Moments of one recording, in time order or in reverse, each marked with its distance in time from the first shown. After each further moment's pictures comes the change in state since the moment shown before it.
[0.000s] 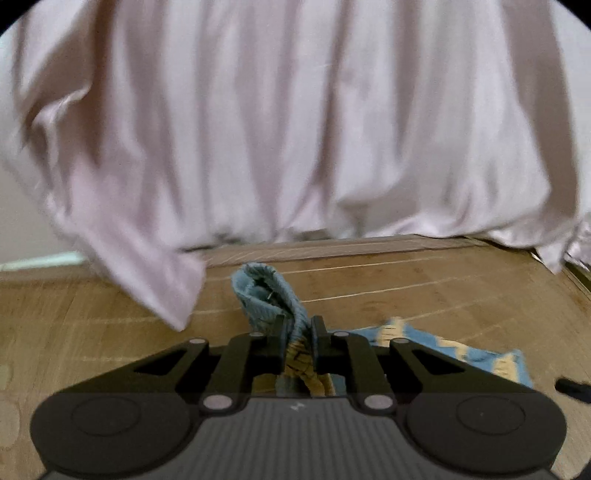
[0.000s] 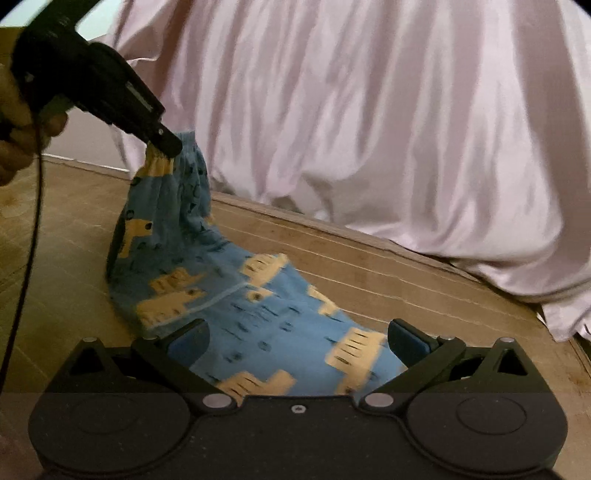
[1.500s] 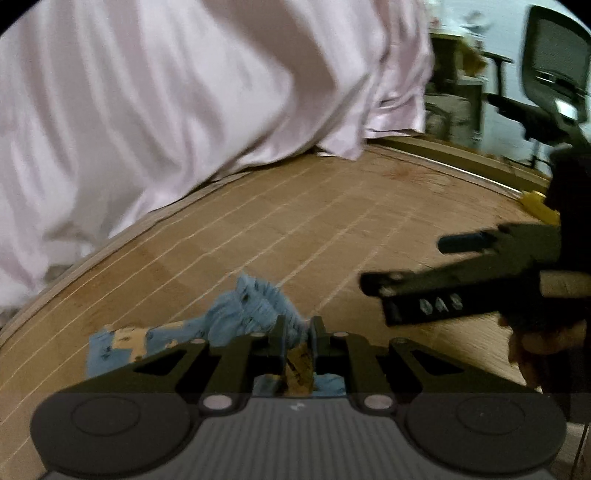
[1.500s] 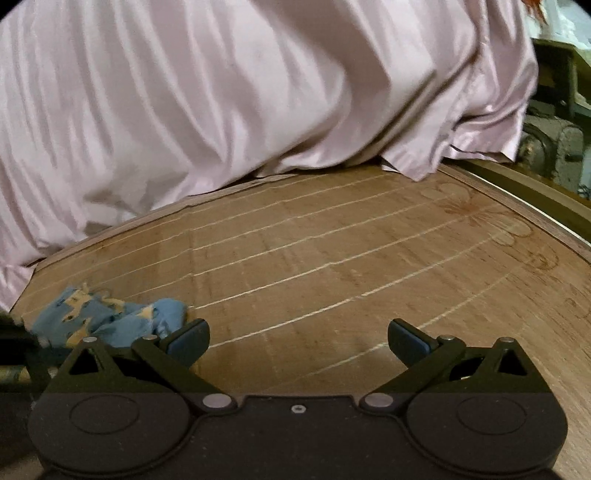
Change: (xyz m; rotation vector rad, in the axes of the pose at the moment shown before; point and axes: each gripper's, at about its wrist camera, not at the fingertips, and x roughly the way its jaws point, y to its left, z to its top) left arm 0.009 -0.281 -0.072 0.511 0.090 -0.382; right arm -0.019 -0.189 -0.068 0.610 0.158 -0.260
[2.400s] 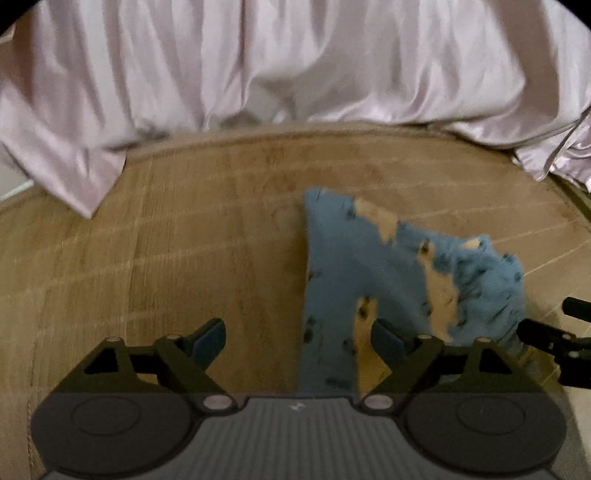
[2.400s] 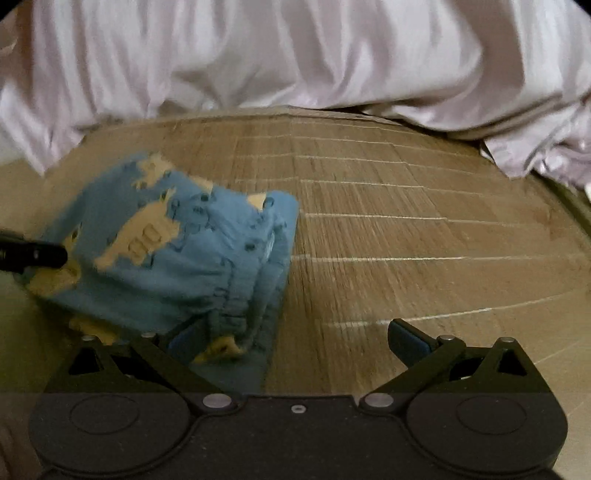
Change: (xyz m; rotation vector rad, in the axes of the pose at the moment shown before) left arm -0.023 0.151 -0.097 -0.543 0.179 0.301; right arm 0.007 0.104 -0.039 -0.357 0.200 0.065
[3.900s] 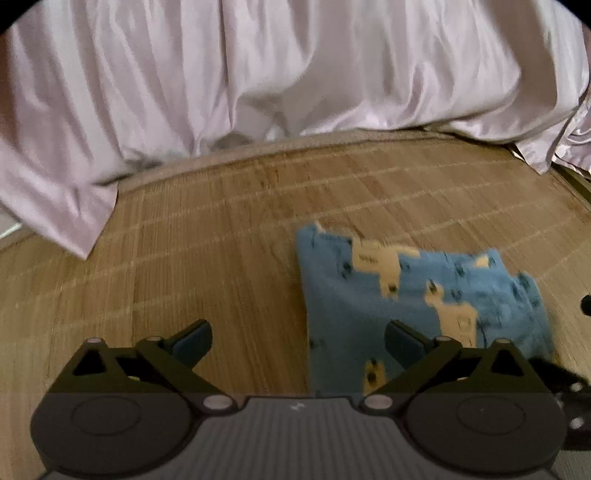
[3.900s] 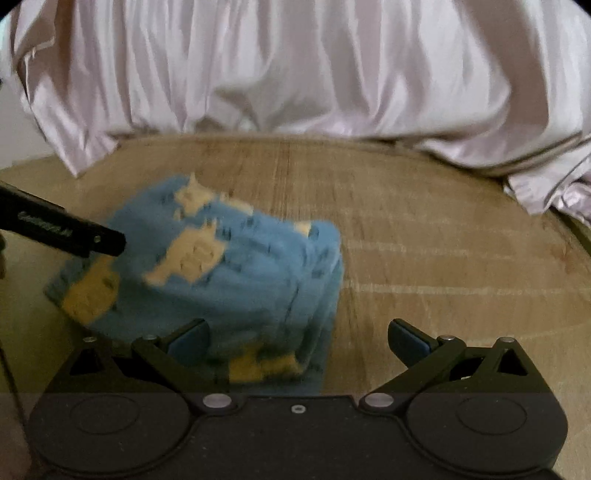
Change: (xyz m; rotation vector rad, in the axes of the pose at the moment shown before) left arm 0.007 -0.010 0.022 0.081 -0.027 0.024; right arm -0.013 0.017 -0.004 -0.058 -0.057 0.065
